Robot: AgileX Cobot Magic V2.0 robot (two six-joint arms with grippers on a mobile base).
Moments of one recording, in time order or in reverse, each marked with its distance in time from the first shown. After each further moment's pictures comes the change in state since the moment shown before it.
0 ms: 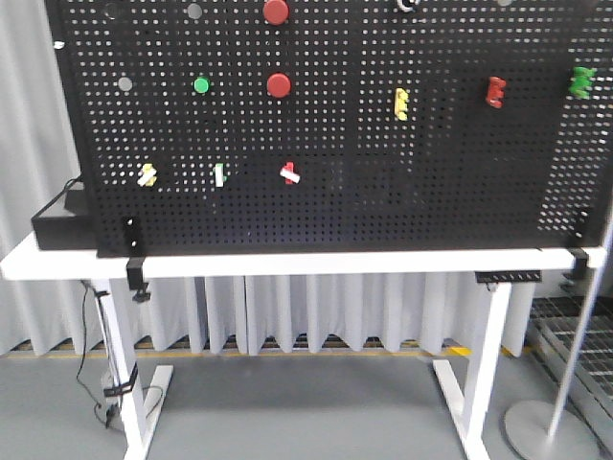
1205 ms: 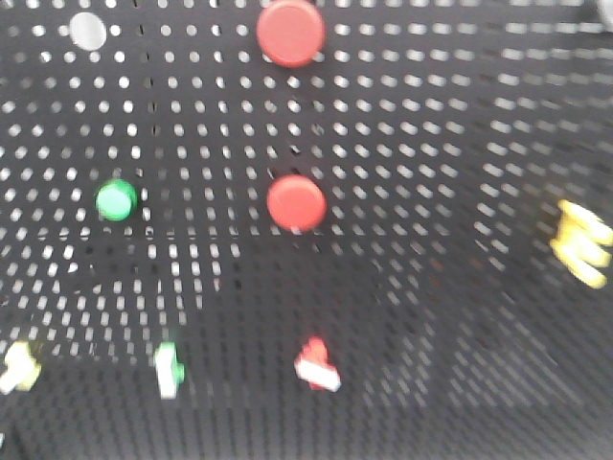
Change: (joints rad) left arm 0.000 0.000 0.000 0.000 0.000 0.000; right arm 0.000 0.000 0.000 0.000 0.000 0.000
